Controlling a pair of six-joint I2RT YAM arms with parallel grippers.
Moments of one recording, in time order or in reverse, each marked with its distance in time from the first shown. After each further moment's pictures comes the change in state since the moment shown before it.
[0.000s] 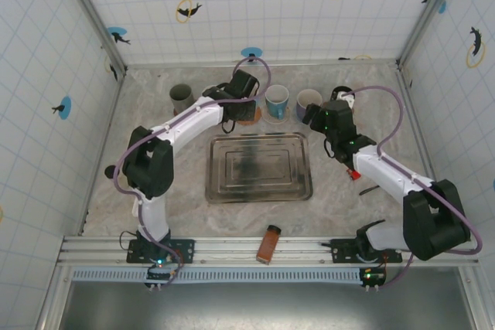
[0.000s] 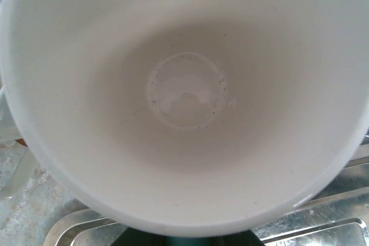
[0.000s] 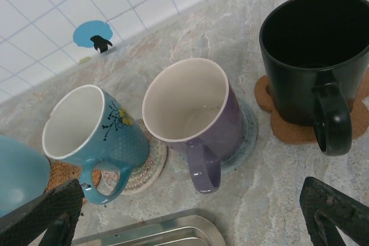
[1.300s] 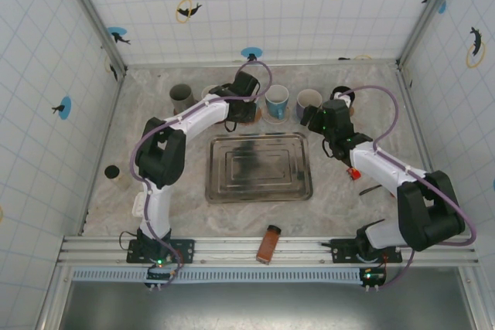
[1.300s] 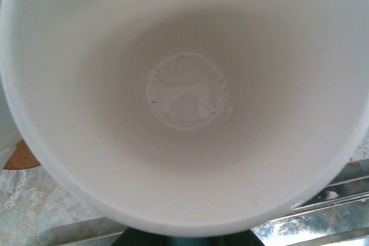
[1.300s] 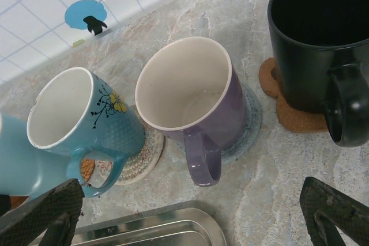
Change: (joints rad) left arm 0.034 0.140 0.062 -0.003 0.045 0.008; right arm -0.010 0.057 0.013 0.002 -0.043 0.001
